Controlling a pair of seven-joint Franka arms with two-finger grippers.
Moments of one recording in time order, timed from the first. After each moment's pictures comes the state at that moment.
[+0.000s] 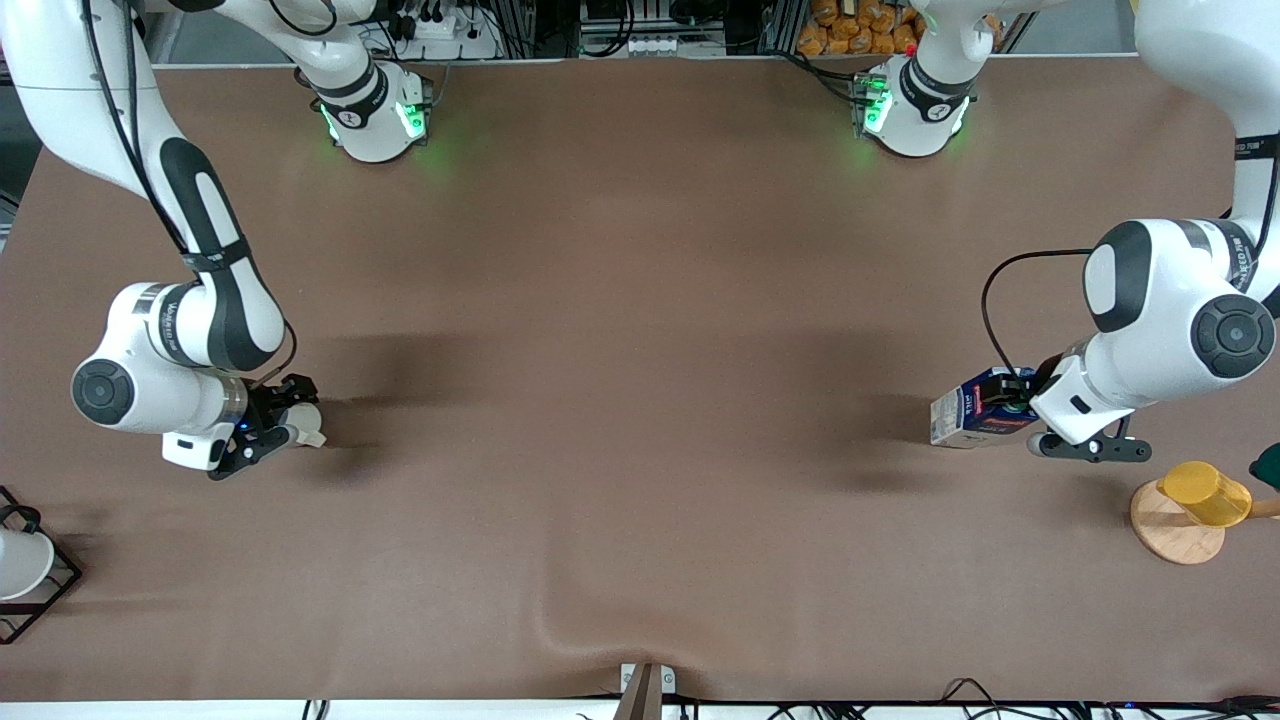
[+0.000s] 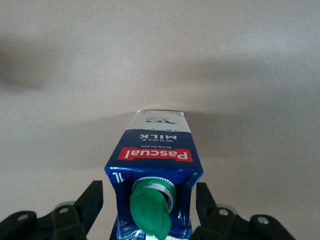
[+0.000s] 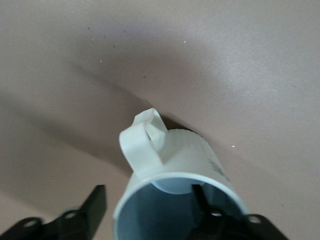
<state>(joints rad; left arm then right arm) 0.05 0.36 -0.09 -1.77 0.04 2.02 0.02 -0.05 0.53 -0.03 -1.83 0.02 2.15 -0.61</state>
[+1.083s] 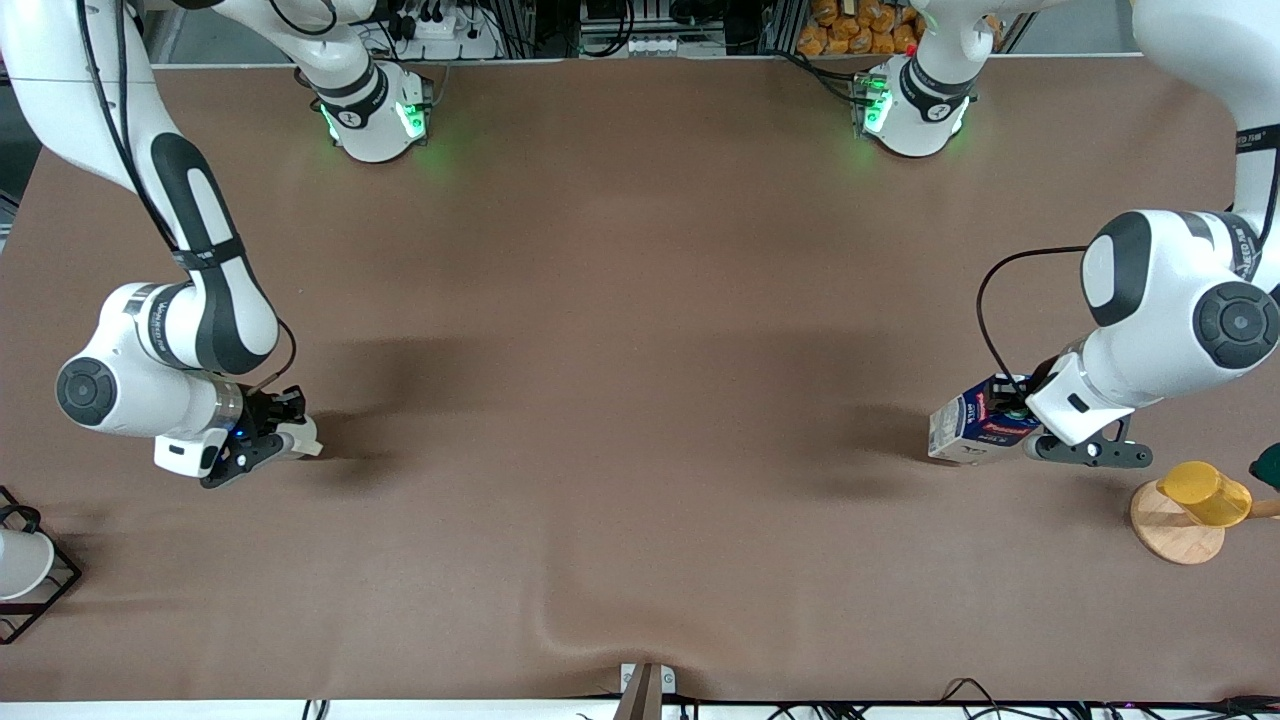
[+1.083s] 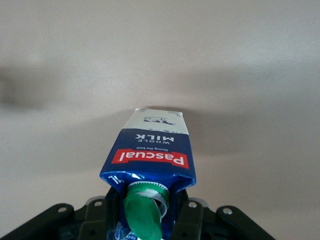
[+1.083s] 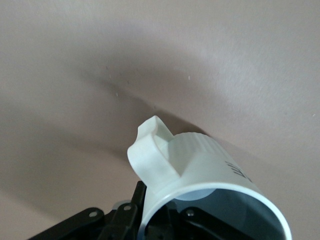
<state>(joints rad) 0.05 0.34 -0.13 -1.73 0.04 2.01 0.02 -0.04 0.52 -0.01 -1.79 0.08 2.15 -0.58</state>
